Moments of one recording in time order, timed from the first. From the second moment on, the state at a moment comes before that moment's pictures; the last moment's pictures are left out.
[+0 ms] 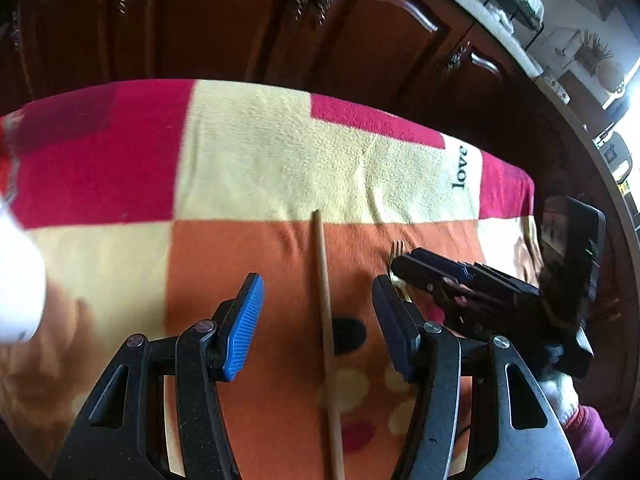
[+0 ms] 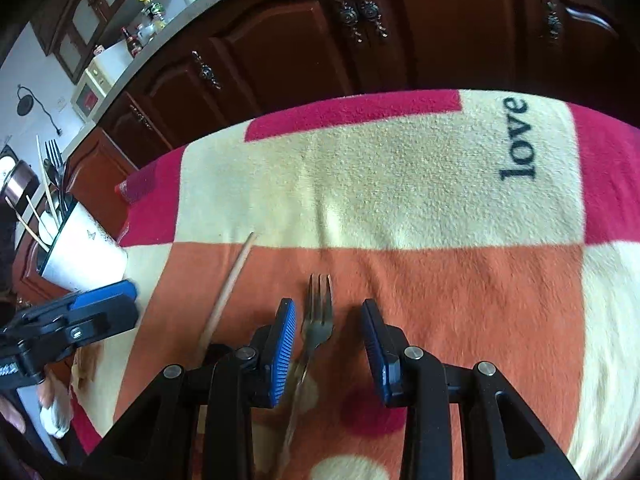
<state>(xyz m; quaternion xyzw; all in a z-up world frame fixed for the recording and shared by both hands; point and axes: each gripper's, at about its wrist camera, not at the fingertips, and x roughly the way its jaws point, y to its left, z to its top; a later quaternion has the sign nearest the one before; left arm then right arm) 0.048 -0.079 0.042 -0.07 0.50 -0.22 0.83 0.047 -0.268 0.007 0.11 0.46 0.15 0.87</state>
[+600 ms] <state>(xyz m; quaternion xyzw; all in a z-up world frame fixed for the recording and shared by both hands) 0.085 -0.113 0.011 0.00 0.52 -0.22 0.82 0.035 -0.273 0.014 0.10 0.44 0.18 0.87</state>
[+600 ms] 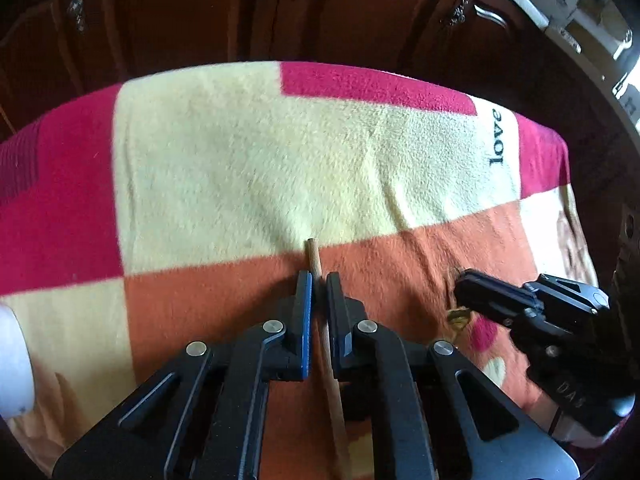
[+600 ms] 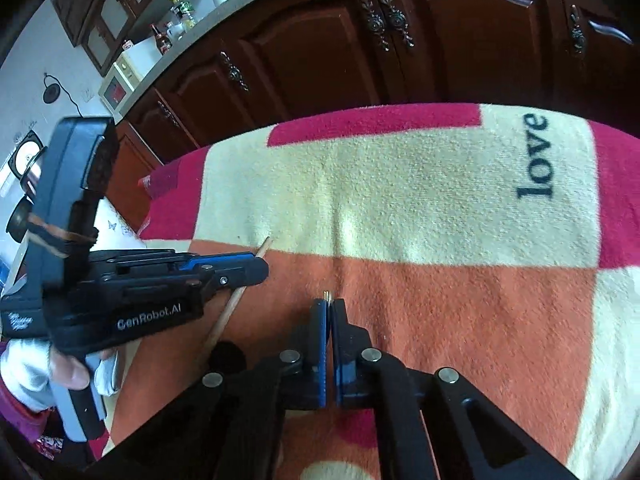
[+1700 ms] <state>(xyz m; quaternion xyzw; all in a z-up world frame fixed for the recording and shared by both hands) -0.072 0.035 0.163 -0.07 0.38 -0.23 0.89 -0.052 -0.178 0.144 0.05 0.34 0.23 0.91</state>
